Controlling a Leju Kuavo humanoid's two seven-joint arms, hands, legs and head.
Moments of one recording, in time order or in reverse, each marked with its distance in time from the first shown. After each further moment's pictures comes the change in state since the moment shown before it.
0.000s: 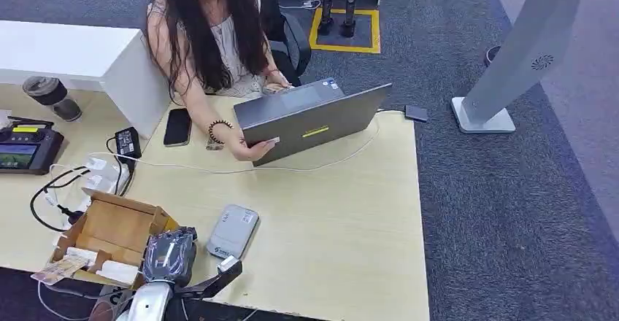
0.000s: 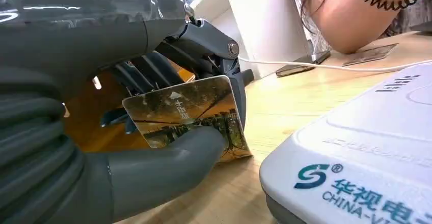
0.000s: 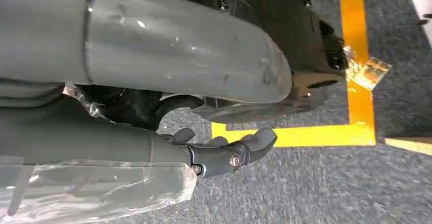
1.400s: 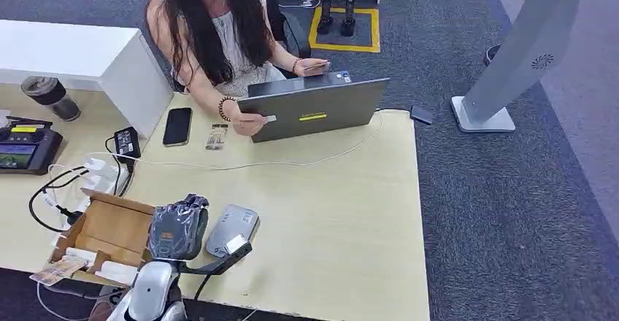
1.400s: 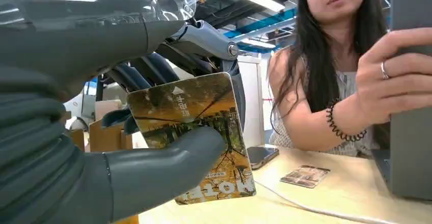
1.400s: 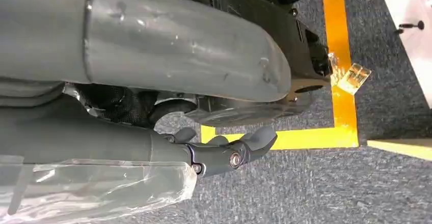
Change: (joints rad) left arm -0.104 -0.030 -0.011 0.009 -0.032 0.294 -0.150; right arm 0.012 -0.029 0.041 -0.007 -0.062 -0.033 -0.058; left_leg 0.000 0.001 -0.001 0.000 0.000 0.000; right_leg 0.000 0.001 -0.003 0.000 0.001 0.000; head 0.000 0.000
